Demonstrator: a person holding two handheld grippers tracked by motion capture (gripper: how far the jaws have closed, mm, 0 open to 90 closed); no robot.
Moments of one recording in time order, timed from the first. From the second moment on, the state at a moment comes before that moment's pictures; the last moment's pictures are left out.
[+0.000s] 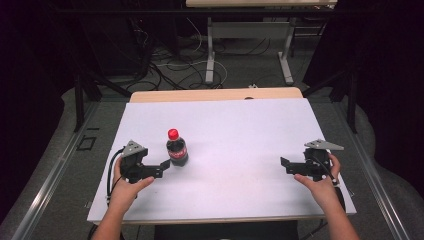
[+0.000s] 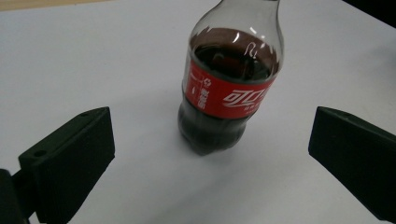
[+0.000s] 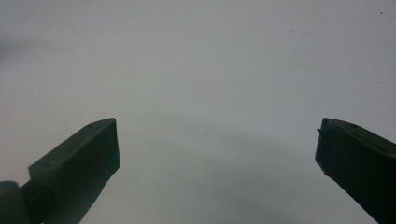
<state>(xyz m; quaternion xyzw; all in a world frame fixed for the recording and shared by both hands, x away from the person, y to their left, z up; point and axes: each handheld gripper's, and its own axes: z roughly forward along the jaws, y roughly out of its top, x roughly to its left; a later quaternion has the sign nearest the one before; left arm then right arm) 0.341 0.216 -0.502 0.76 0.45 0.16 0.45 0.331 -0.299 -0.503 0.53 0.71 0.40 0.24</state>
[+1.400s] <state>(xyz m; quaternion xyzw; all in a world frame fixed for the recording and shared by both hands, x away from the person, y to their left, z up) 0.383 0.167 -0.534 0.77 0.42 0.20 0.43 0.333 -0.286 -0.511 0.52 0.72 0.41 0.22</state>
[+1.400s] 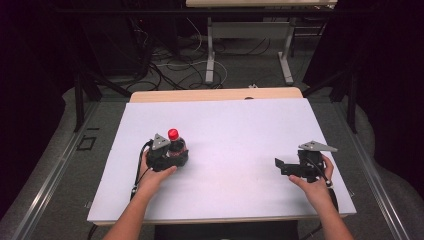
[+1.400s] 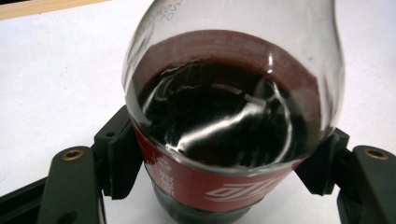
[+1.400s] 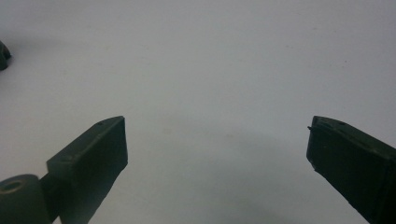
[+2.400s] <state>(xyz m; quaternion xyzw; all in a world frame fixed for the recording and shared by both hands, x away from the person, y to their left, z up) 0.311 0.087 -0.500 0.82 0.32 0.14 0.45 0.287 -0.170 -0.419 0.33 0.77 0.52 0.19</state>
